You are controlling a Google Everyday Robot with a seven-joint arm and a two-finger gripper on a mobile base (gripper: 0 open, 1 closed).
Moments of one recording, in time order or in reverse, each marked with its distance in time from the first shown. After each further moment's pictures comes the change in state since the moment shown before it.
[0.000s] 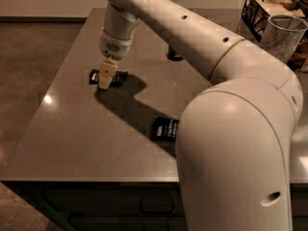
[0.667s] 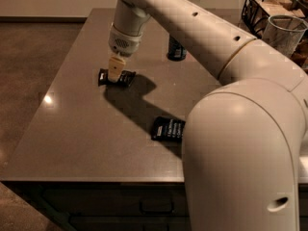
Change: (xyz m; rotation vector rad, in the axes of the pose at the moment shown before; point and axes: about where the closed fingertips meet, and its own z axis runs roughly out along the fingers) arm 0.020 -0.007 -0.018 0.018 0.010 0.061
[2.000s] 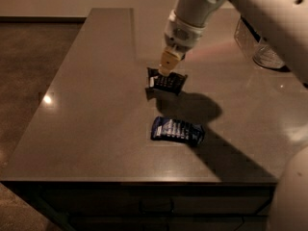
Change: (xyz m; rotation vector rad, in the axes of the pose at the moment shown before) arm 0.123 0.039 -0.098 0.023 0.020 0.201
